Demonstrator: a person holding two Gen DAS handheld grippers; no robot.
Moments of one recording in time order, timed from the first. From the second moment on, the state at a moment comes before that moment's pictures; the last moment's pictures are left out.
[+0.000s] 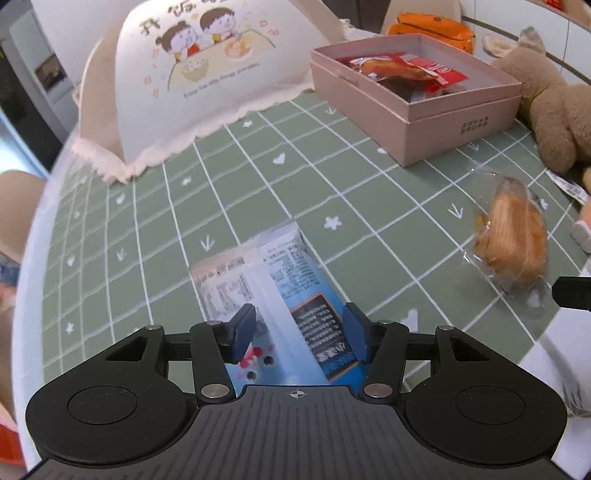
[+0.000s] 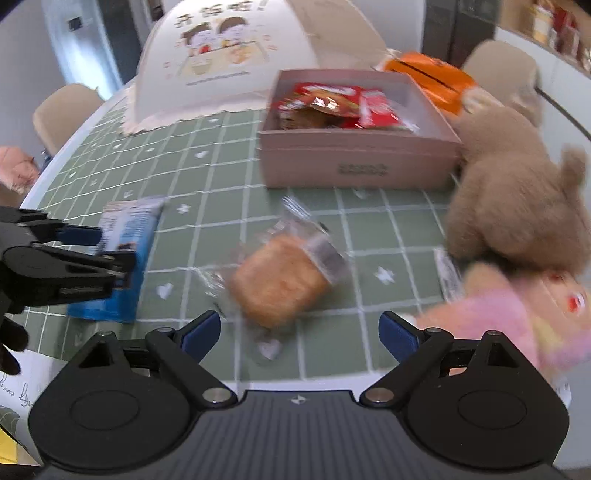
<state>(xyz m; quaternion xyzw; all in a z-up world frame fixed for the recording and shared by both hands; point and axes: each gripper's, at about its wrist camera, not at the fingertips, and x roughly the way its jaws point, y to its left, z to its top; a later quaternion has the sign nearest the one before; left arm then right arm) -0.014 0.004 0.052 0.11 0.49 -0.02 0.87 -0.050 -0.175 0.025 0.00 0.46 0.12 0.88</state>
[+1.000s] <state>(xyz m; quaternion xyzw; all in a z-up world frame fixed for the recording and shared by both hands) 0.012 0.060 0.033 -0.06 0.51 0.03 0.86 -0.063 -0.171 0.005 0.01 0.49 0.12 0.86</state>
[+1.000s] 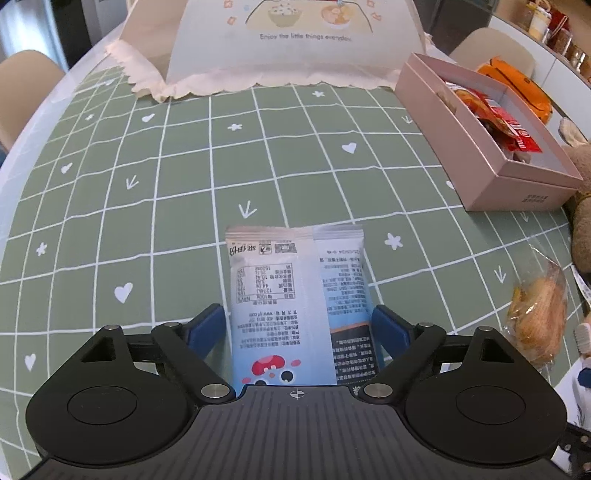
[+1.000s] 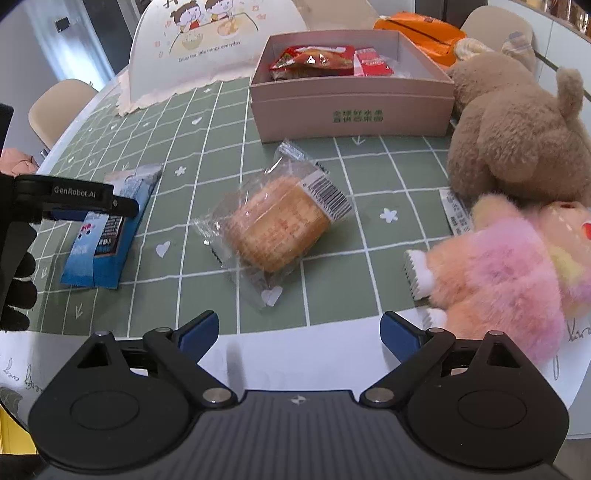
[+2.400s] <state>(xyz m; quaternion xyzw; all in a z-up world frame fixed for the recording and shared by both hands) -0.056 0.053 0.040 -0.12 0.53 -0.03 0.84 -0.021 -0.143 -0.013 -0.08 0.46 0.14 0.87</state>
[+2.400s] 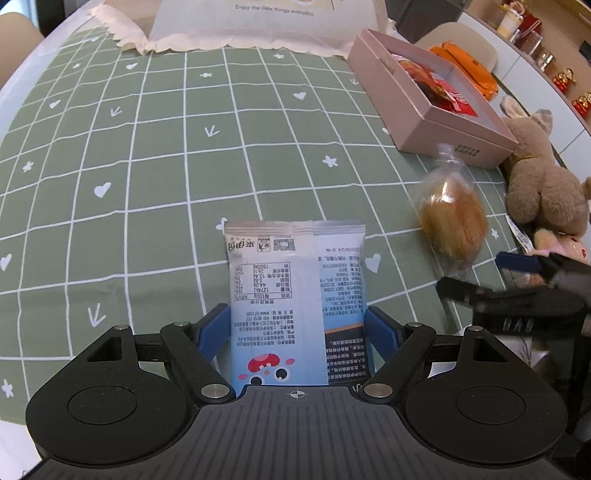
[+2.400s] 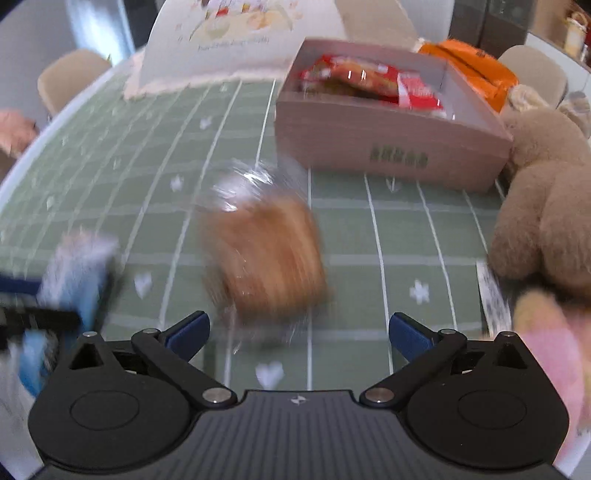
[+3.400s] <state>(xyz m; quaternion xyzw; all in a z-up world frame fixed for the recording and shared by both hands) -0.064 0.054 0.041 -0.13 0.53 -0.03 0.84 0.017 -0.102 0.010 -0.05 0.43 0.18 0.88</state>
